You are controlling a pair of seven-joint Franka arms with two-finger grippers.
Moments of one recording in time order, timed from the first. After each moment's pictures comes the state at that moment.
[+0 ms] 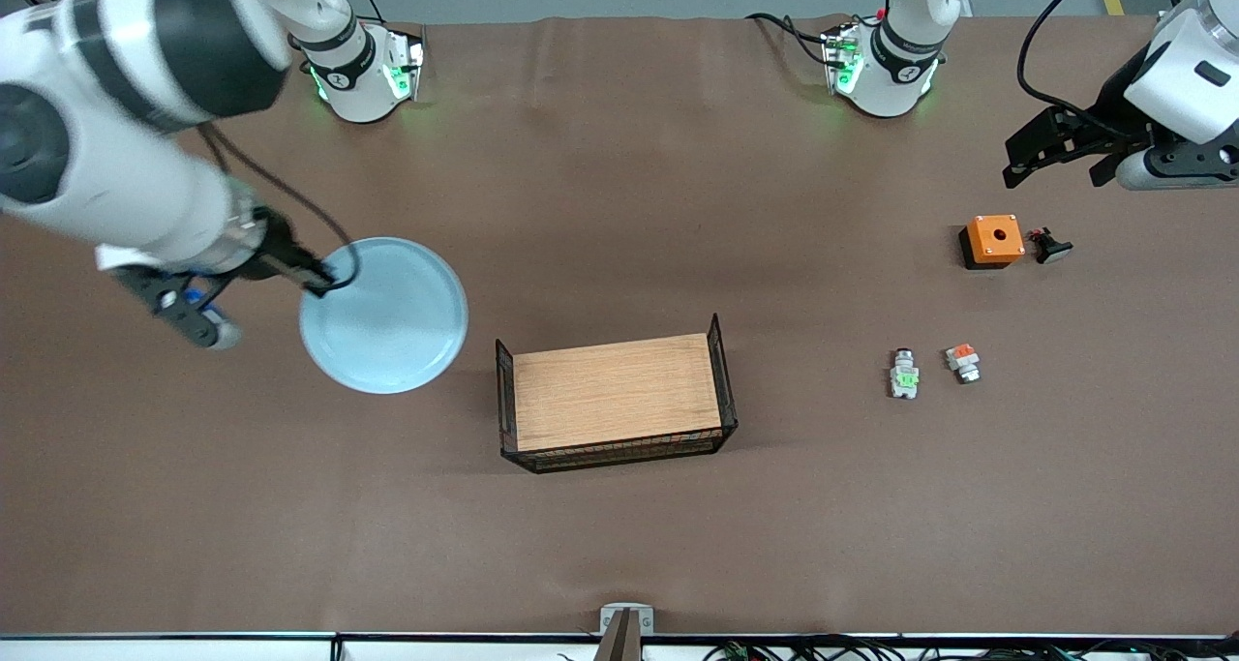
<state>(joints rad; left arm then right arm) -0.01 -0.10 -0.13 -1.62 -0.04 1.53 -0.16 0.27 0.32 -0.09 -1.30 0.10 1.41 0.75</state>
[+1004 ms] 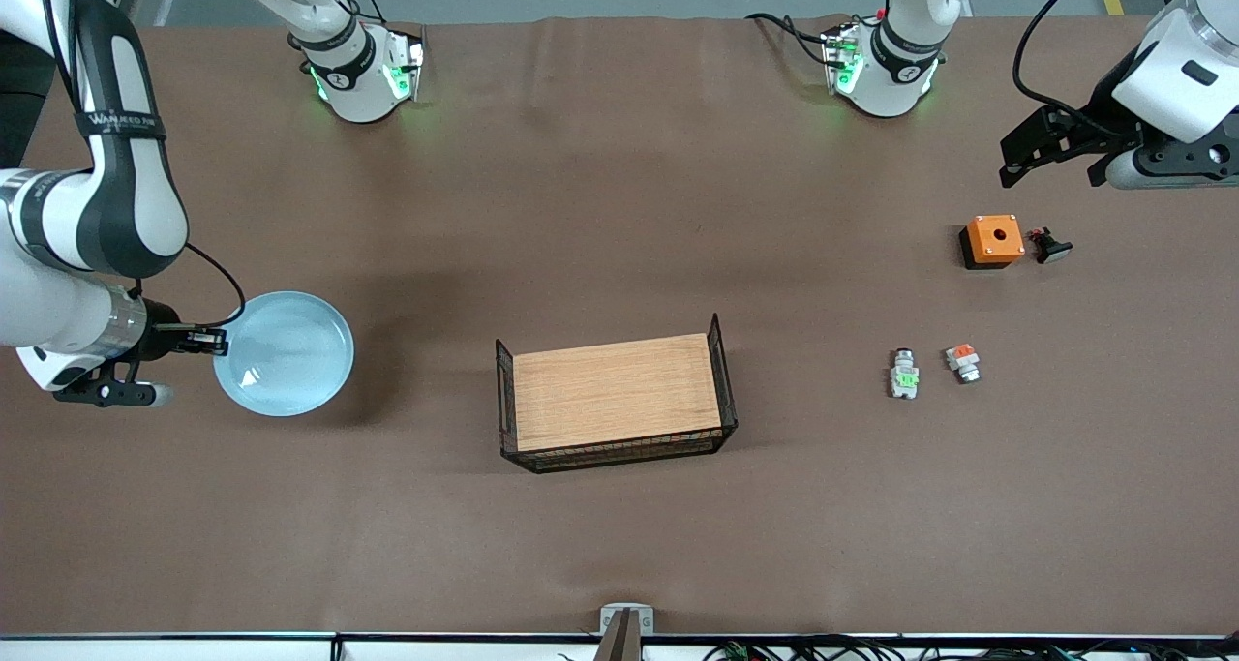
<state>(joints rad) -0.01 -0.10 -0.14 -1.62 -0.04 1.53 -0.16 -0.03 0.33 -0.09 -1.79 0.06 2.02 -0.12</state>
